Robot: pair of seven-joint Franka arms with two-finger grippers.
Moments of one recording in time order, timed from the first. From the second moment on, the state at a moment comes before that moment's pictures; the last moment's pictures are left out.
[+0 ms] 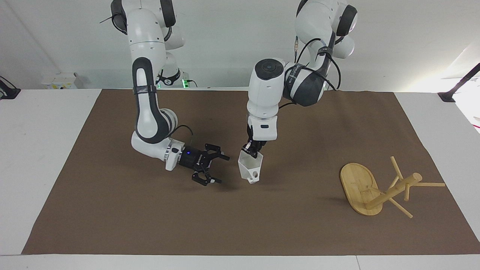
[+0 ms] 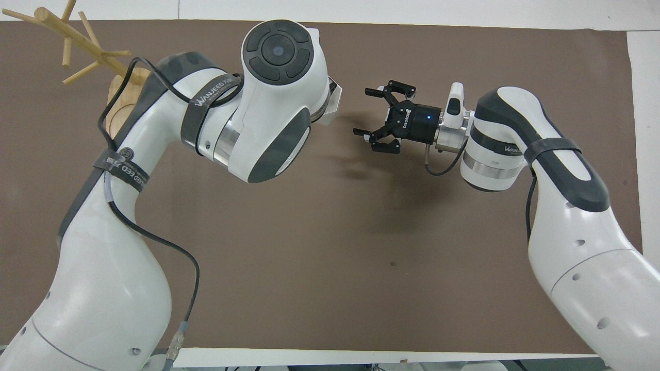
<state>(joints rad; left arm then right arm) -0.72 0.46 0.06 -1.33 0.02 1.91 -1.40 0.18 0.48 -0.06 -1.90 1.69 2.02 -2.30</state>
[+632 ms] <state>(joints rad) -0.45 0.07 0.07 -2.10 0.03 2.61 -1.17 -0.11 0.35 -0.06 -1.80 0.89 1.91 -1.81</state>
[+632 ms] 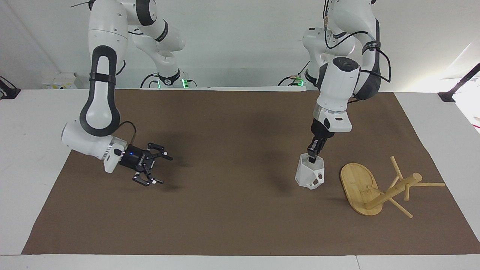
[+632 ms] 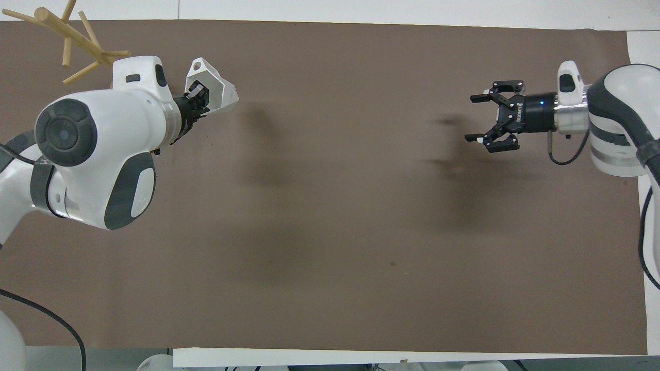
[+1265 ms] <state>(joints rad) -0.32 0.00 0.07 -2.27 0.03 2.85 -1.00 -0.11 0.06 -0.05 -1.52 0.08 1.44 -0.82</state>
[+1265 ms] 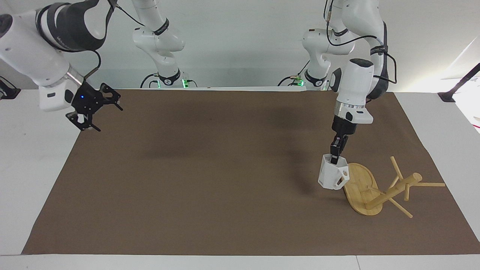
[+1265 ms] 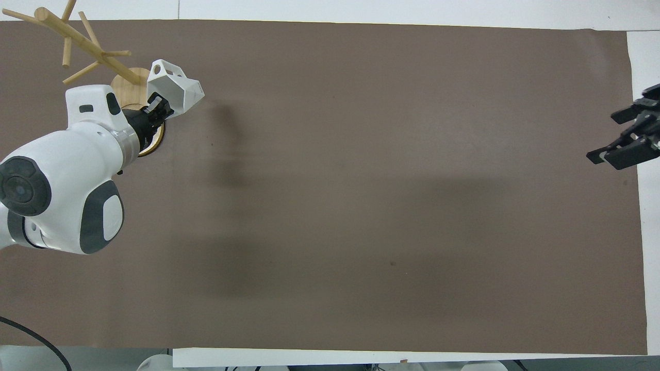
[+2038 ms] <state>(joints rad) -0.26 0.08 0.06 -2.19 0.03 2.85 -0.79 -0.04 -0.03 -0.05 -1.52 -0.02 1.31 -0.15</state>
